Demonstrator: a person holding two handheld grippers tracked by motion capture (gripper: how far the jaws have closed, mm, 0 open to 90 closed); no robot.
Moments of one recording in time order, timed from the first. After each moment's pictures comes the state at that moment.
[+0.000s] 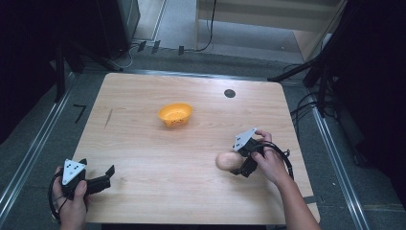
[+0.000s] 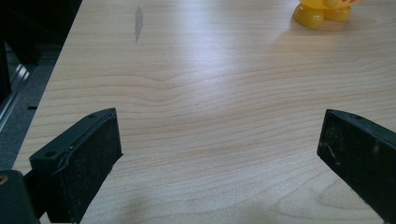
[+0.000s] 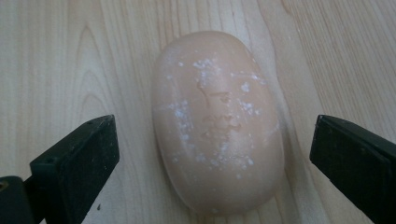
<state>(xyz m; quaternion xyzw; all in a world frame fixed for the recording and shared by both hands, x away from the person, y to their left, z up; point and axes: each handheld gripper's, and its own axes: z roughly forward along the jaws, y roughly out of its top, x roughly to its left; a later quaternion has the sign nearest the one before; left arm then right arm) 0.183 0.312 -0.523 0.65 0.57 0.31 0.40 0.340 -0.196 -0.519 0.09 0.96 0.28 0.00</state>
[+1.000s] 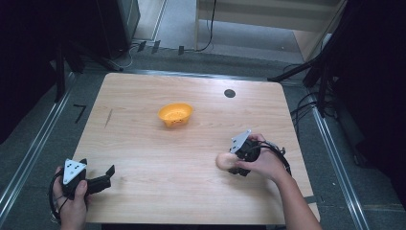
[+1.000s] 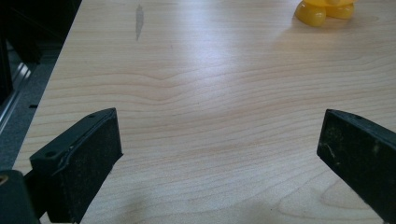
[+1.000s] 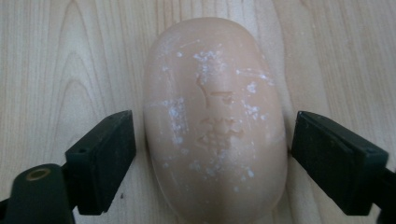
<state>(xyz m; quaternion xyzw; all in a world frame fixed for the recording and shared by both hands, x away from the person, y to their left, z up) 0.184 0.312 -0.523 0.65 0.57 0.31 0.39 0.342 -0.187 -0.524 0.05 0.97 0.25 0.01</state>
